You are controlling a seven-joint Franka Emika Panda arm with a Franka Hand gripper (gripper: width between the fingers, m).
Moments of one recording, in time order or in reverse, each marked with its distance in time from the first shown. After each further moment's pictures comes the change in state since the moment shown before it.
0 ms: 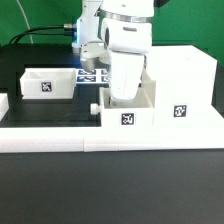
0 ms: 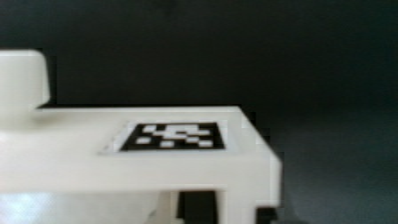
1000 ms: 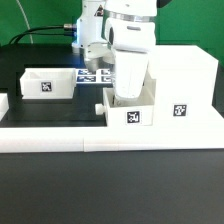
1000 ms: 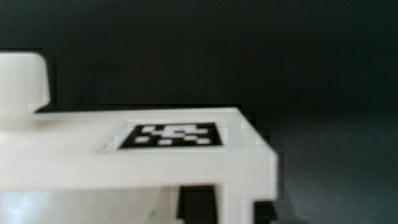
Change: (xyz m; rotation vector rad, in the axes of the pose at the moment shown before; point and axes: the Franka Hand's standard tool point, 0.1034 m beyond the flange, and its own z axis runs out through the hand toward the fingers) arm 0.007 -0.003 0.001 -0.011 0.007 0.002
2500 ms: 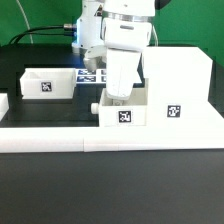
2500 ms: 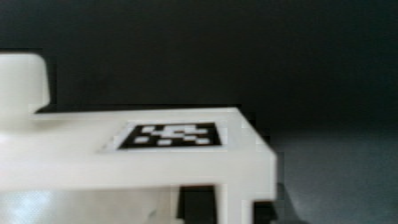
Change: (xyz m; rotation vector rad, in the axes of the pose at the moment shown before) arm 0.002 0.001 0.002 -0.036 0.020 0.200
